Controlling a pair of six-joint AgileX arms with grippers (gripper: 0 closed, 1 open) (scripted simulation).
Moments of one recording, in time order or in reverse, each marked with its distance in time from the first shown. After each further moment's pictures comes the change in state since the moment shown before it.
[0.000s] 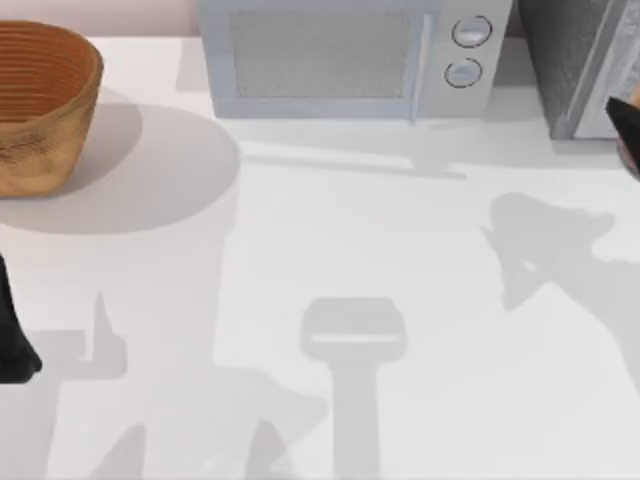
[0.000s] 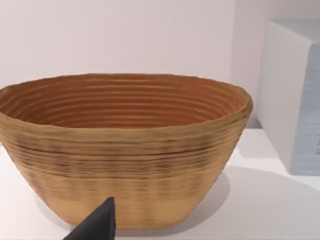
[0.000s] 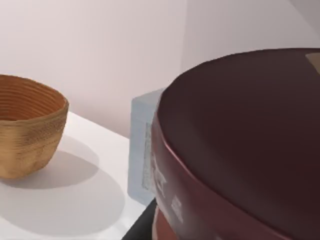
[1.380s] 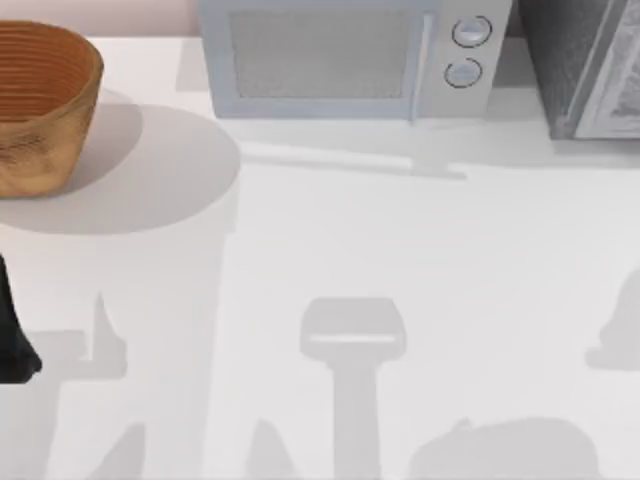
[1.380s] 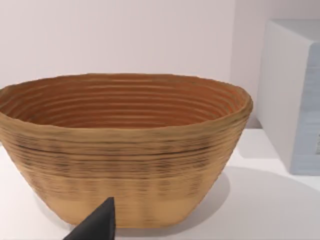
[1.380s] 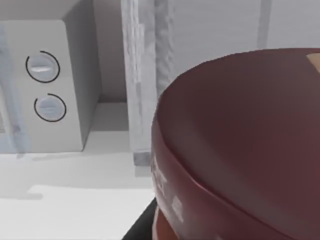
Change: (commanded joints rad) left arm 0.000 0.000 0.000 0.000 0.000 0.000; right arm -0.122 -0.677 -0.423 -0.329 0.549 0.098
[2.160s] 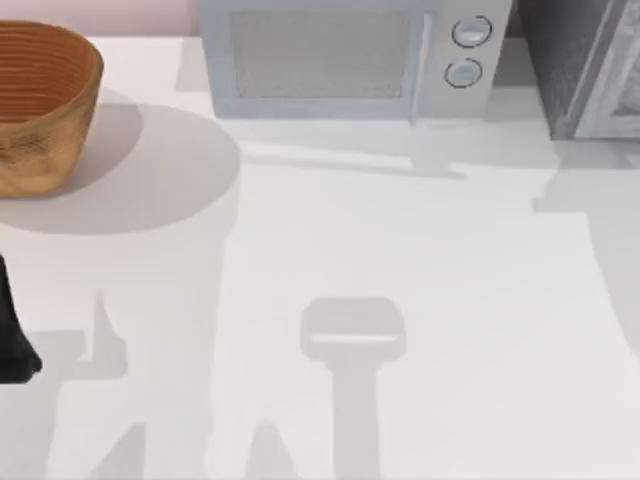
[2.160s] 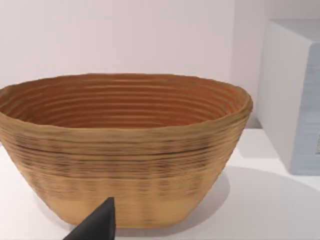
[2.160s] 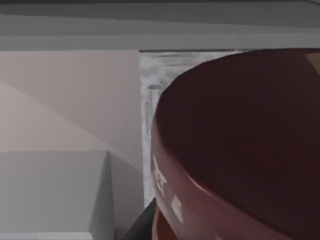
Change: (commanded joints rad) left arm 0.000 0.000 0.000 0.000 0.000 0.000; right arm 0.100 0.750 1.053 -0.270 0.104 0.005
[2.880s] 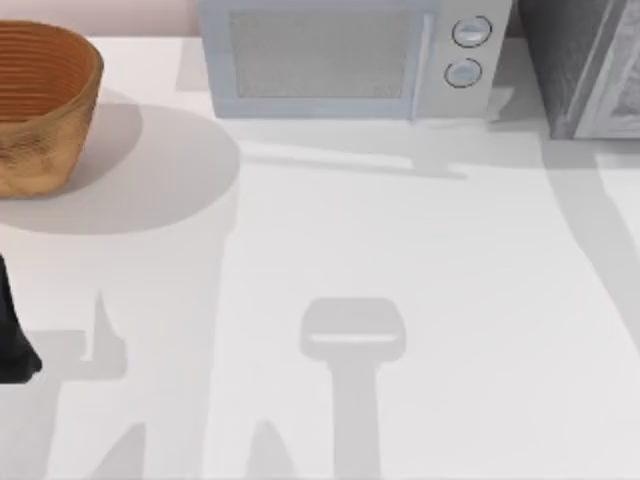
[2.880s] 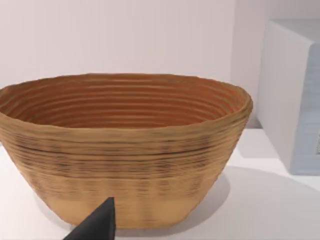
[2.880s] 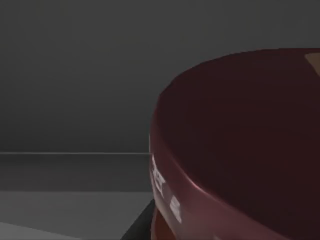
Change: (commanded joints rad) left arm 0.000 0.000 0.000 0.000 0.000 0.000; right arm 0.077 0.459 0.684 -0.163 0.061 -0.008
